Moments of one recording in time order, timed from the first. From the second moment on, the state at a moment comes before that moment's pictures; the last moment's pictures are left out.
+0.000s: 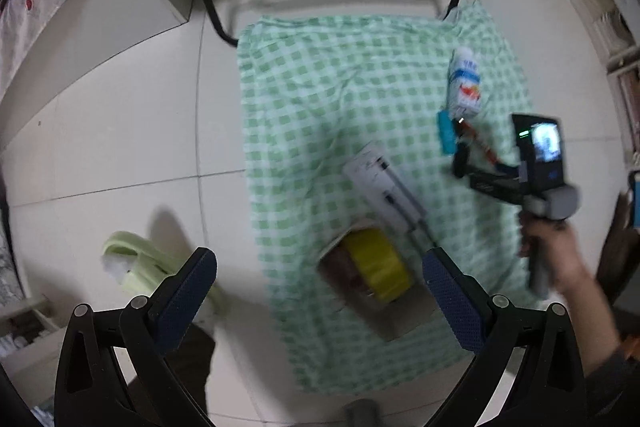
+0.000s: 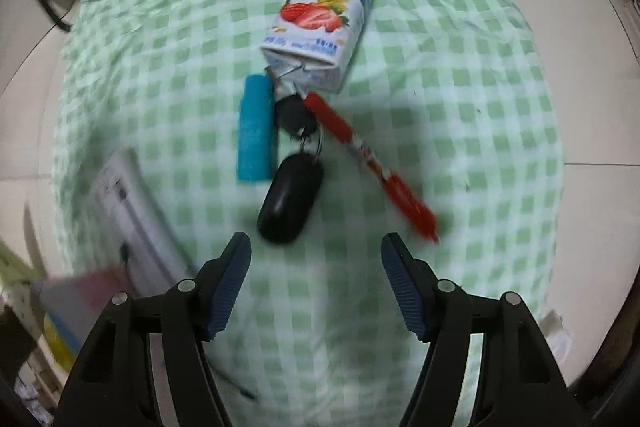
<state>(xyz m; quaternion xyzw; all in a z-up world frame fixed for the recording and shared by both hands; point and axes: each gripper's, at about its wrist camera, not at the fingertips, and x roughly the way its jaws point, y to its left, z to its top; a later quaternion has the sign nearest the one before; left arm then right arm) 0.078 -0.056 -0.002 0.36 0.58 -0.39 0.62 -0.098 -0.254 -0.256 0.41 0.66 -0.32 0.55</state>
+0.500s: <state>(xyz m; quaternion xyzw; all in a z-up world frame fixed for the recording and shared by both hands) 0.066 -0.061 0.006 0.37 0.56 -0.39 0.63 -0.096 -0.264 -0.215 0.43 0.63 -0.30 0.57</state>
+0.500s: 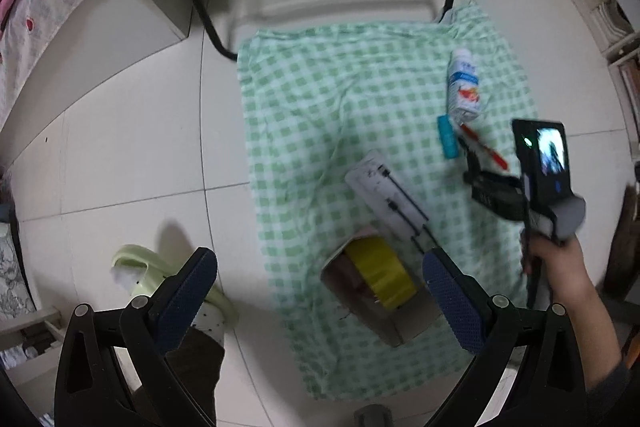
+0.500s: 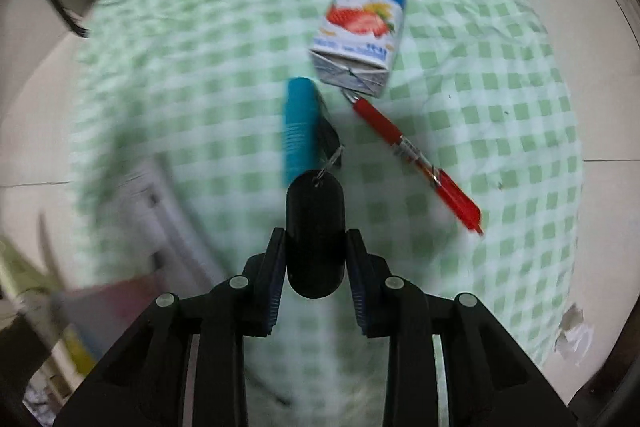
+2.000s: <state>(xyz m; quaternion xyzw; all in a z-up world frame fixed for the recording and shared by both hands) 0.050 -0.022 -0.046 0.32 0.66 -0.46 0.50 -0.050 -0.064 -0.024 0.40 0.65 -0.17 0.62</state>
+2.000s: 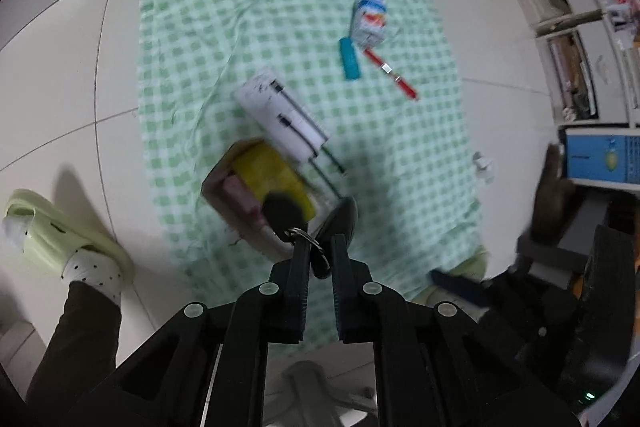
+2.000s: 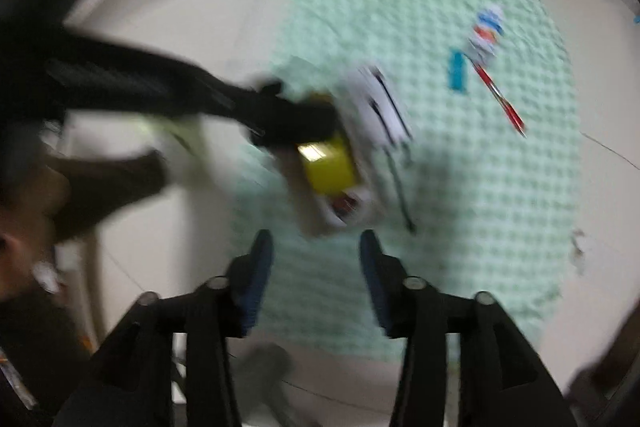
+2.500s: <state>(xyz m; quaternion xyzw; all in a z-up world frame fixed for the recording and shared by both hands) 0.015 -0.029 -0.105 0.40 0.69 -0.41 0.44 -0.110 -0.043 -0.074 0.38 0.71 -0.21 0.55</state>
